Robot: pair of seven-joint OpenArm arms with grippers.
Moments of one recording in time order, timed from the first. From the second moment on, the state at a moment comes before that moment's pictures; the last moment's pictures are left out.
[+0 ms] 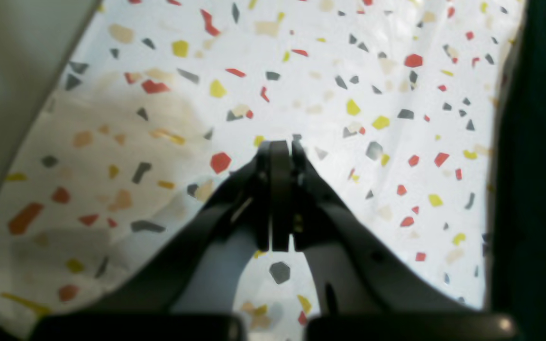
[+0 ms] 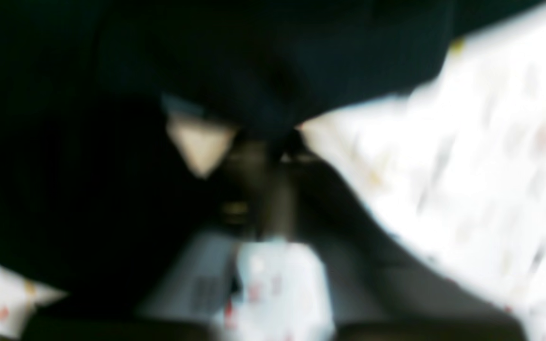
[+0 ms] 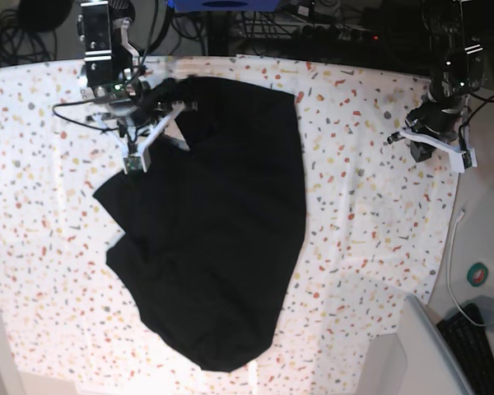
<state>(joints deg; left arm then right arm) 22.7 -18.4 -16.8 87.8 -33.2 -0.7 23.9 -16.7 -5.2 0.9 86.3 -2.4 7.9 -38.9</state>
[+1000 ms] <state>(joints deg) 1.6 -8.0 40.9 79.4 -31.6 -0.7 33.1 -6.4 0.5 0.3 103.5 -2.4 7.9 -47.1</state>
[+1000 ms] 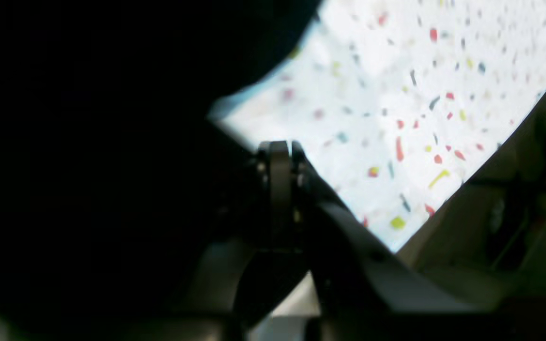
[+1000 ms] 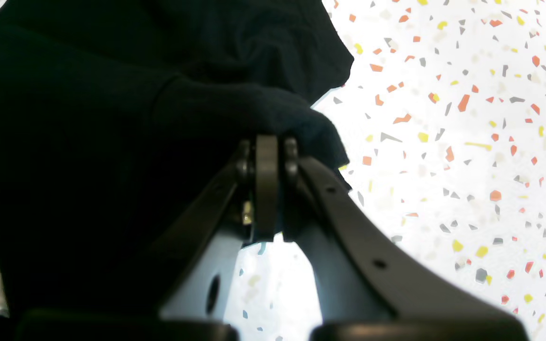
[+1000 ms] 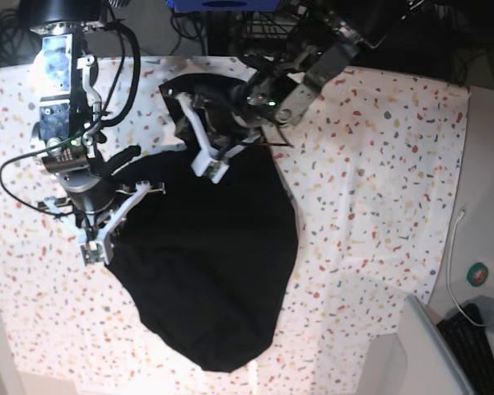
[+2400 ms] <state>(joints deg) 0.3 -18.6 -4.4 89.7 -22.5 -0.9 49.5 -15.0 10.8 0.8 103.4 -2.2 8.1 -43.9</state>
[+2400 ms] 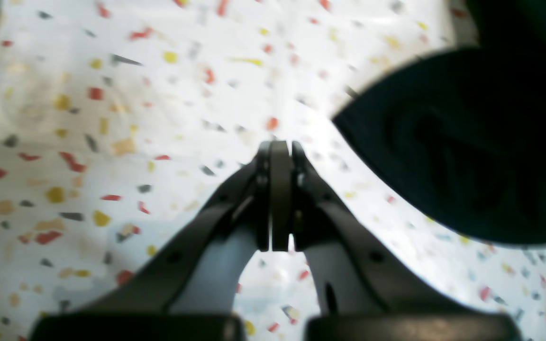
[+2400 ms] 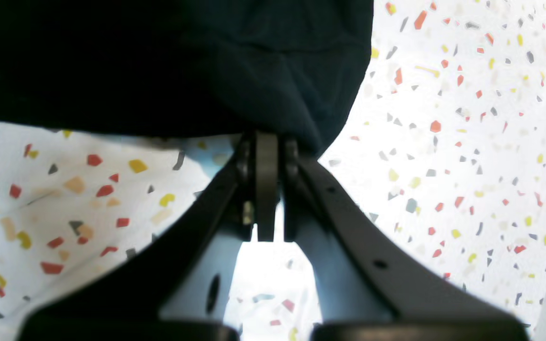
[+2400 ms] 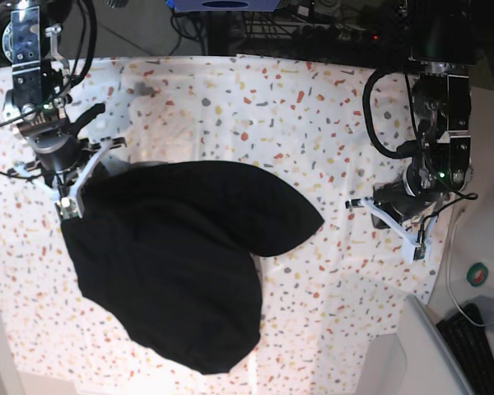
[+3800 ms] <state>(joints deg) -30.3 -13.4 24.6 34.9 -22.9 -31.8 36.4 -14.4 10.6 0.7 103.5 -2.1 8.1 -43.8</state>
